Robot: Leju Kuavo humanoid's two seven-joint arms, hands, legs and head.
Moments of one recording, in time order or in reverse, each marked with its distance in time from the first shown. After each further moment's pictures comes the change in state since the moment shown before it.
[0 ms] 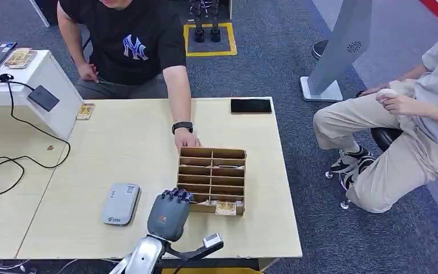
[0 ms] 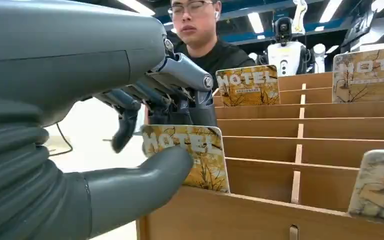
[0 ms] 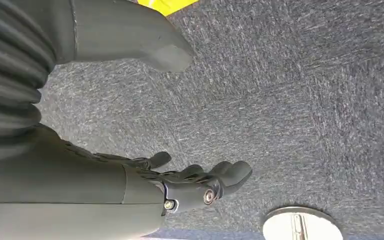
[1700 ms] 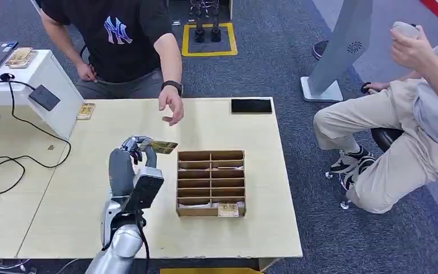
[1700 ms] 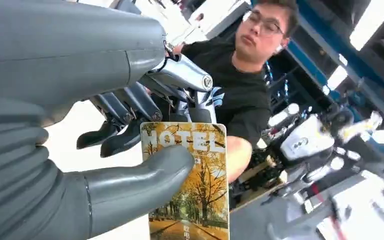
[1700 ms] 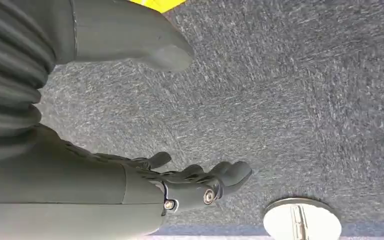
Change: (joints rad) left arm -0.109 -0.095 0.281 -0.250 0.875 0.113 -0.394; right arm -0.018 0.011 -0.008 0.010 -0.039 -0.055 -0.042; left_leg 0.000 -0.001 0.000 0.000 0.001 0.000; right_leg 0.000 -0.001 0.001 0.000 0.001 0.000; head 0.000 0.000
